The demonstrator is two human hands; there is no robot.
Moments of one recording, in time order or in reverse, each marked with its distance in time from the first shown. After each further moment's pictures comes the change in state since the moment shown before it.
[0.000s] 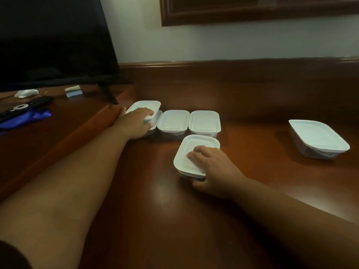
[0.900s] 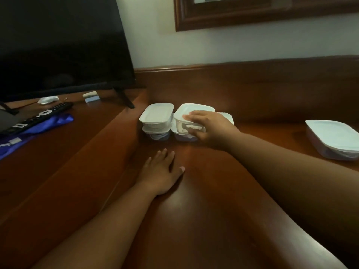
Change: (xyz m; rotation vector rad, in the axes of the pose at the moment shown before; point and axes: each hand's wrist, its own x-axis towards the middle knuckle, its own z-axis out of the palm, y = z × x) left_hand -0.118 0.049 0.057 -0.109 -0.234 -0.095; right_hand 0.088 -0.011 -0.053 0.101 0.248 -0.067
